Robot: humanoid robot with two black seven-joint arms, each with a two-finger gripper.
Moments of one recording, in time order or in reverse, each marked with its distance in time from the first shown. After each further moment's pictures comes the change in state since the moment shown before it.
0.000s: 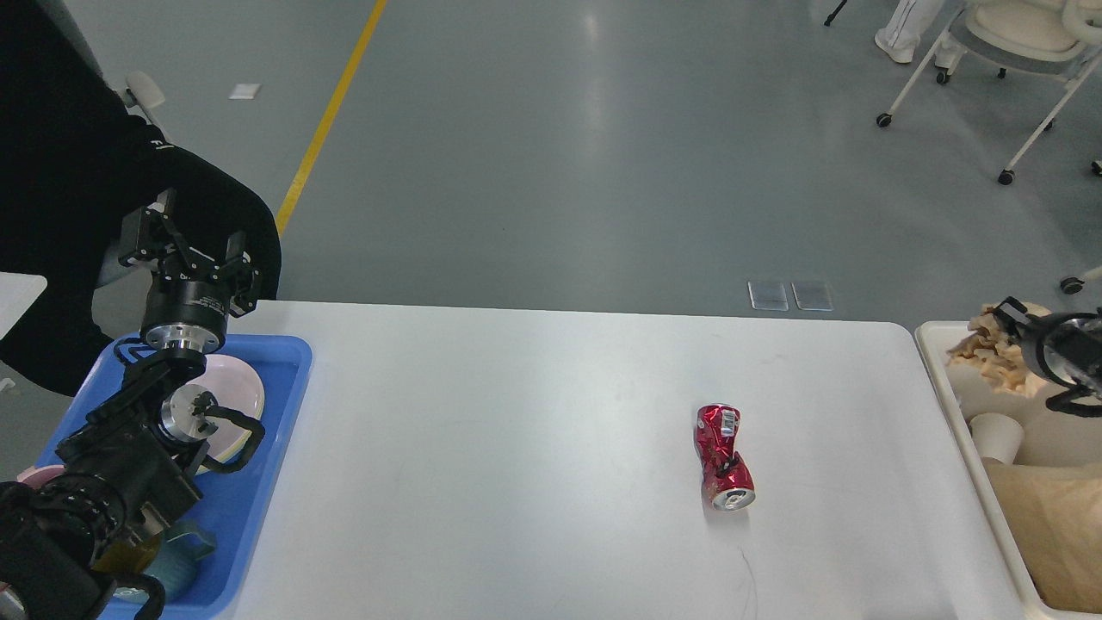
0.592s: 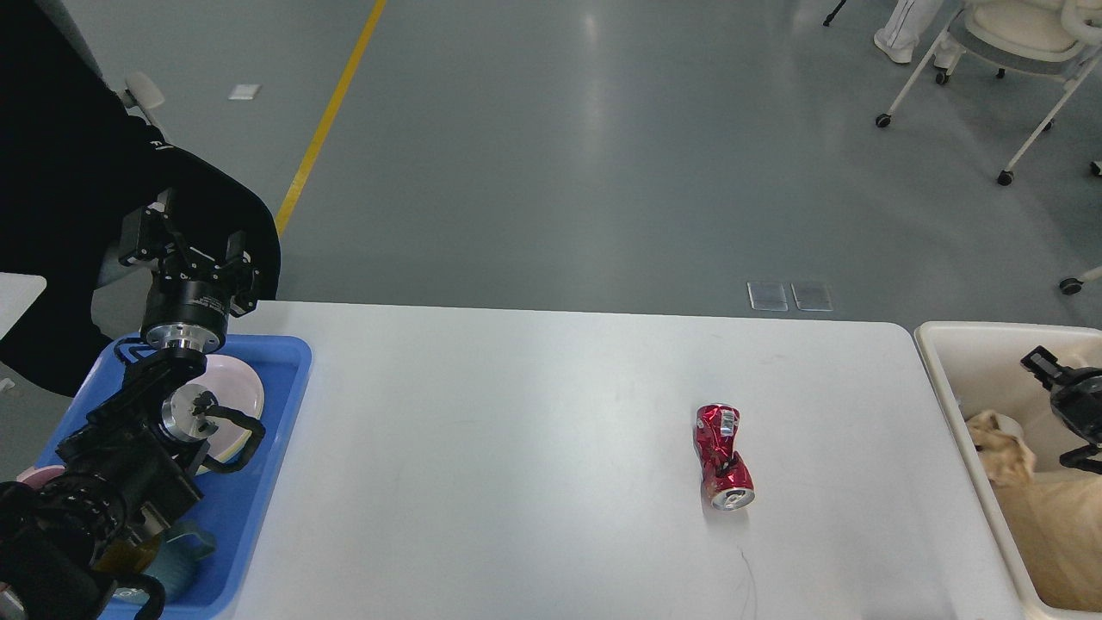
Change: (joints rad) left arm 0.001 0.000 0.000 0.000 -0.001 0.000 0.000; right arm -0.129 0.040 0.000 -0.097 0.000 -0.050 0.002
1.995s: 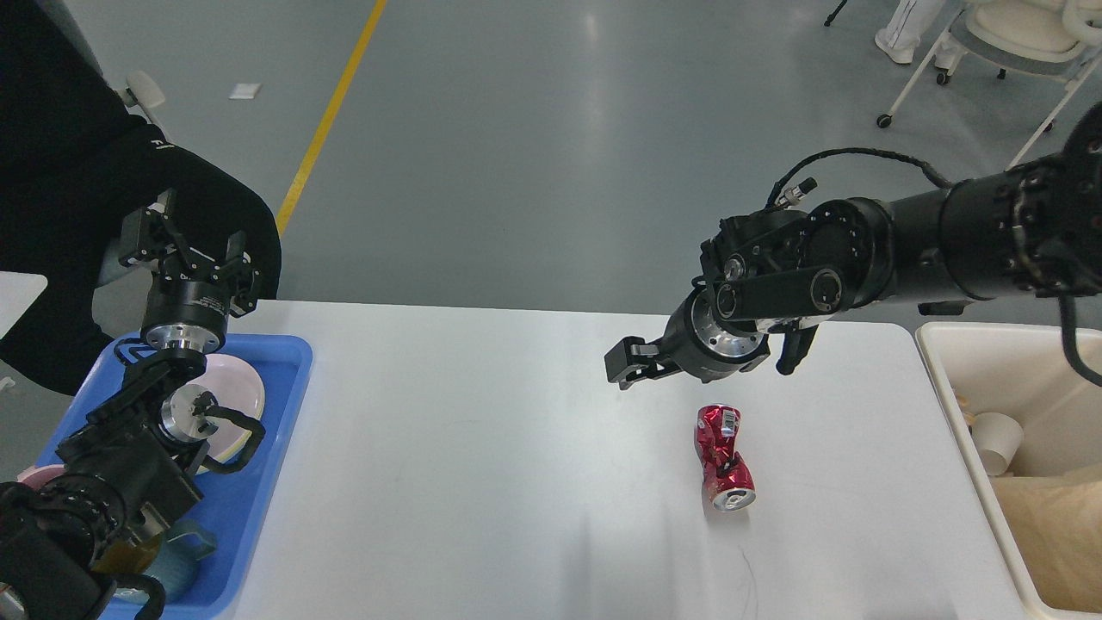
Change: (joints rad) left arm 0.000 0.000 0.000 0.000 0.000 0.000 0.000; right arm 0.995 0.444 -0.323 1.059 -0.018 0.275 -0.002
